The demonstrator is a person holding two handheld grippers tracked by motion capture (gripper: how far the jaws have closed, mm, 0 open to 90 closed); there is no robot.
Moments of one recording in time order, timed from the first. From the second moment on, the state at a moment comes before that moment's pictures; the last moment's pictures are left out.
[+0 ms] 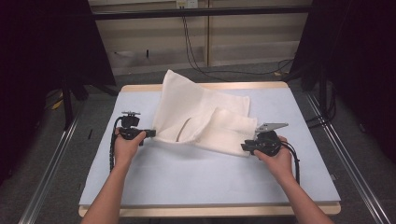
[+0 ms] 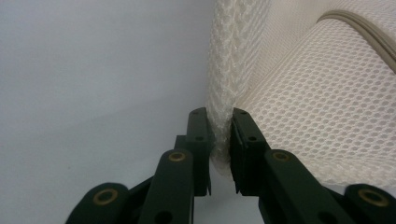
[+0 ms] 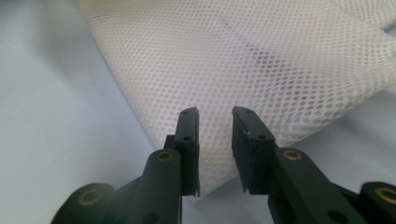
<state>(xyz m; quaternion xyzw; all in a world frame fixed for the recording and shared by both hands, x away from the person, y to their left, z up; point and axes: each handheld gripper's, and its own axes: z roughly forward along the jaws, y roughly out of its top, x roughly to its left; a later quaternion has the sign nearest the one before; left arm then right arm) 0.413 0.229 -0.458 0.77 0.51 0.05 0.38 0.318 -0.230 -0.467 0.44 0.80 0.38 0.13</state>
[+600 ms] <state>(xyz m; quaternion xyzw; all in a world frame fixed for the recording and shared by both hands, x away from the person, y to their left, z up) 0.414 0.233 -0.459 0.78 0.51 0.06 0.35 0.335 -0.248 -0.464 0.51 0.76 0.38 0.16</state>
